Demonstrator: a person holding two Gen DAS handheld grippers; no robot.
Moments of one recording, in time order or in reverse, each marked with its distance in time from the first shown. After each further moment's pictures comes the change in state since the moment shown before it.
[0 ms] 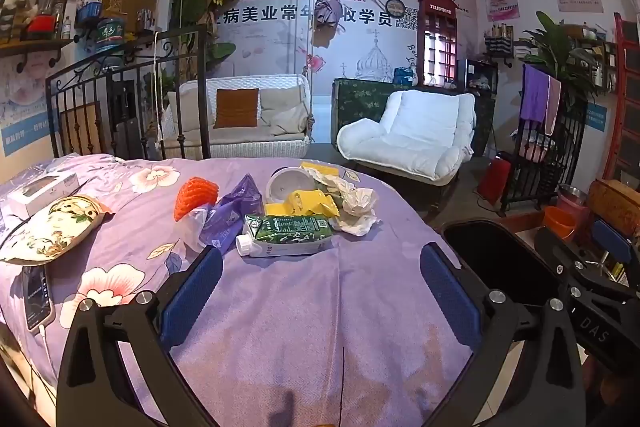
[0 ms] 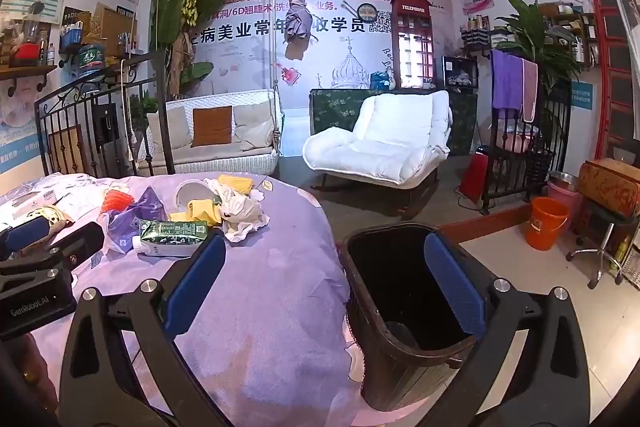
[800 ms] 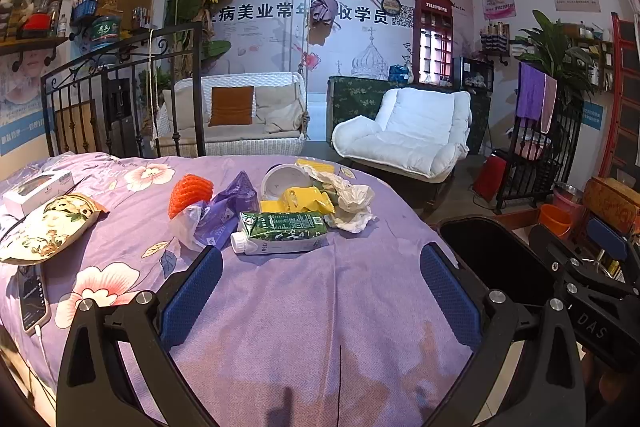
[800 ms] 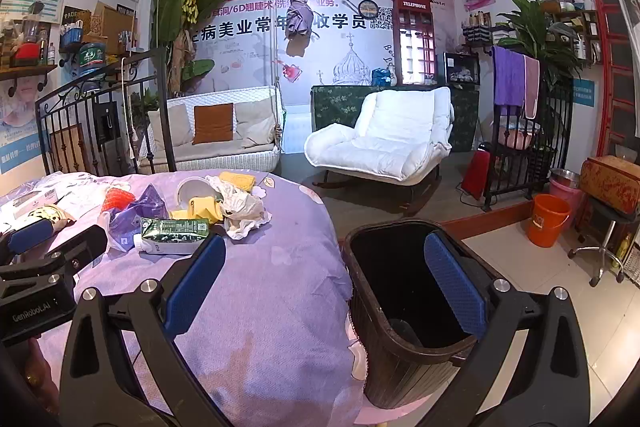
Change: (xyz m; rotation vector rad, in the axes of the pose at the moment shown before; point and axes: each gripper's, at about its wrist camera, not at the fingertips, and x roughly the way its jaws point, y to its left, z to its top) left arm 0.003 -0.004 -0.002 -0.014 0.007 -0.016; right arm 0.001 0.011 -0.003 0.006 0.012 0.002
